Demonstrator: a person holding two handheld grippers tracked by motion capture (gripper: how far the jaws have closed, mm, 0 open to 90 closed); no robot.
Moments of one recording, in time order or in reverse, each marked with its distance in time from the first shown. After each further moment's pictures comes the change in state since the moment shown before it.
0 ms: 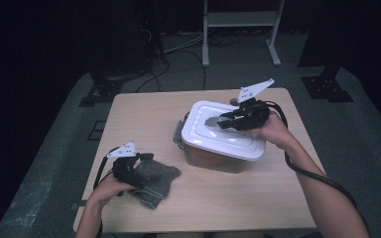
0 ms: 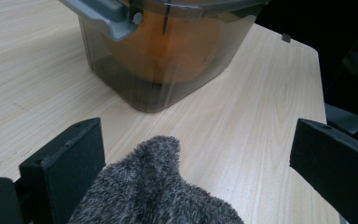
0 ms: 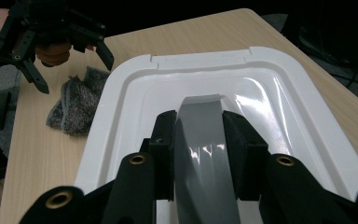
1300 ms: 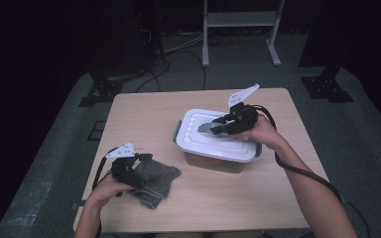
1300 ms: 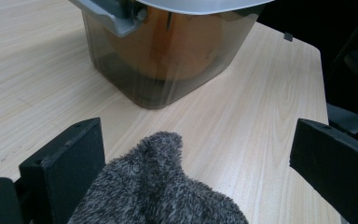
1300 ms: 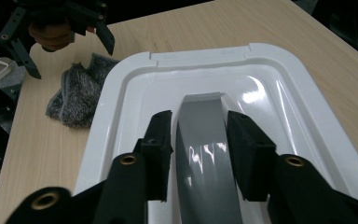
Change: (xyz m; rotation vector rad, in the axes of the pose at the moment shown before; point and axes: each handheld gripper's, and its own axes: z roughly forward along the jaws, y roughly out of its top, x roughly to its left) left arm 0.001 -0.002 -0.003 0.005 0.007 -0.006; right arm -0.014 -0.012 0.038 0.035 0.085 0.003
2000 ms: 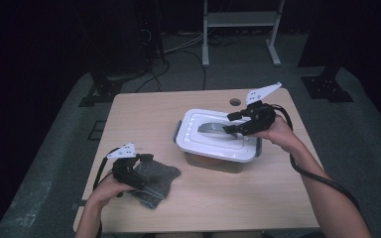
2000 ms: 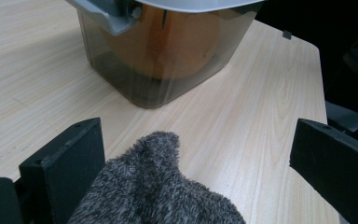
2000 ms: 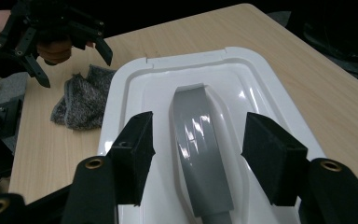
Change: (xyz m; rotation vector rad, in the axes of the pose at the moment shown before) left arm -0.002 0.001 0.002 0.005 -0.004 0.003; right arm 0.007 -0.012 -0.044 -0.062 -0.061 0.038
